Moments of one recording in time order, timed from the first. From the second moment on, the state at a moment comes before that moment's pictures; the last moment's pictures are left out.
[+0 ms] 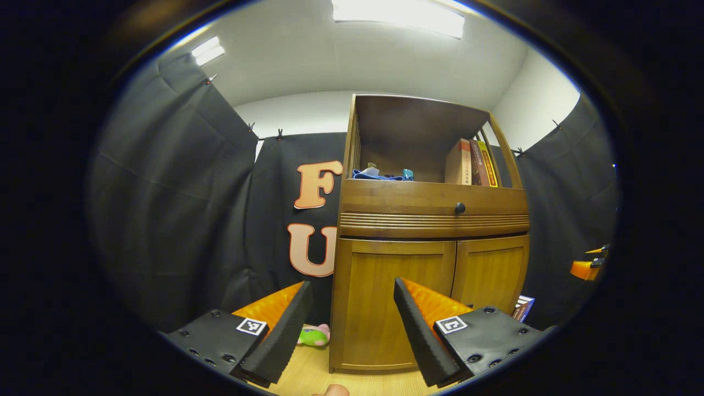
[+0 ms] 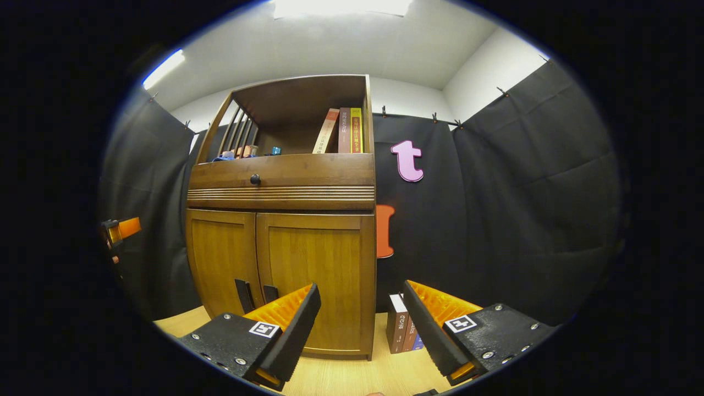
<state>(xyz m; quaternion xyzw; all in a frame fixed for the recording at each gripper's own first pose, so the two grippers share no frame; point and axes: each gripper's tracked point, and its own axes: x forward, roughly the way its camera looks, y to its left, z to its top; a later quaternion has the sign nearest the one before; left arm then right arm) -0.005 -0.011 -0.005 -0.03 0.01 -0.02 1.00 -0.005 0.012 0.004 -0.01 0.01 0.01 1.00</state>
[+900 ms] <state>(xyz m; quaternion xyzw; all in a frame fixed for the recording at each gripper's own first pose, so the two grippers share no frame) -0.006 -0.008 -0.014 -0.03 0.02 -0.04 1.00 0.047 0.105 -0.093 0.00 0.05 0.07 1.00</state>
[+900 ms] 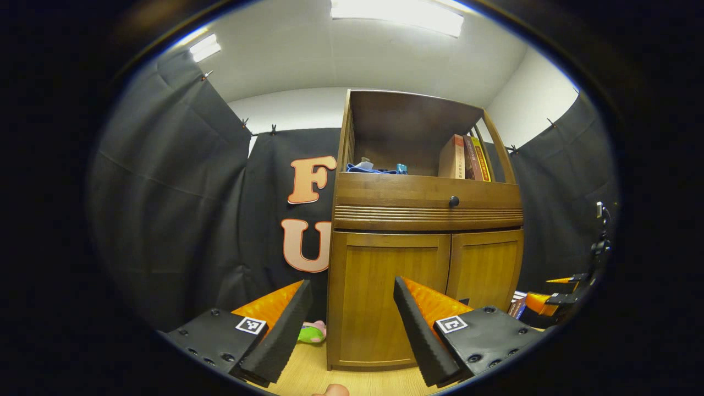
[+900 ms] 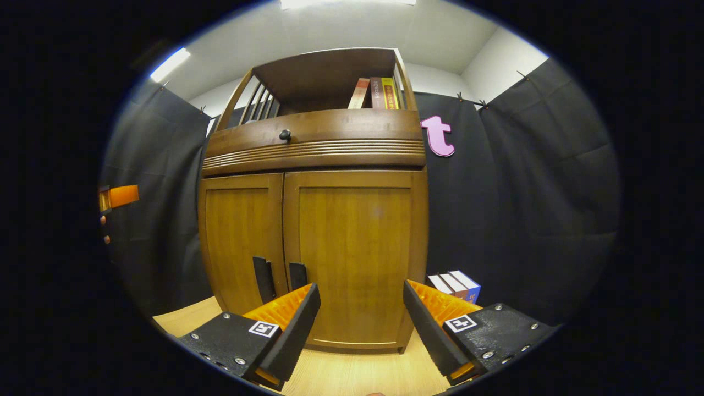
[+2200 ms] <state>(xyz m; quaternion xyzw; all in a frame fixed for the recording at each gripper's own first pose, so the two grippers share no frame) 0.023 0.015 -0.062 -0.01 0.05 -0.05 1.00 0.178 0.225 -0.202 0.04 0.11 0.10 0.99</state>
